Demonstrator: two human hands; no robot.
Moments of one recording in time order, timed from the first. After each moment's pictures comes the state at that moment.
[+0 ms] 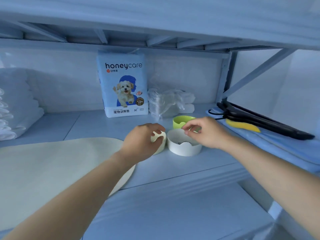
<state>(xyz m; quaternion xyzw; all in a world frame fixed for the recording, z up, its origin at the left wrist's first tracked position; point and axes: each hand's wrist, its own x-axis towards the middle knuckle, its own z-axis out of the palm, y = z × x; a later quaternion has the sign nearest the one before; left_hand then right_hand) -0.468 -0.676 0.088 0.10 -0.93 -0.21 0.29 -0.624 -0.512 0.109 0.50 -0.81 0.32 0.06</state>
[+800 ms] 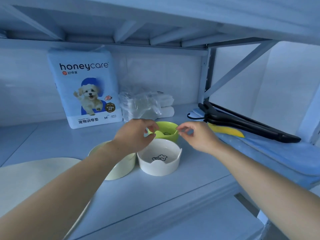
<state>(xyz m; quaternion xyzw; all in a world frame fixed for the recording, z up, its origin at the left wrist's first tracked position) -0.591 -0.687 0.105 0.06 -0.95 -0.16 0.25 -0.729 -0.506 0.082 0.45 -0.81 0.35 0.12</state>
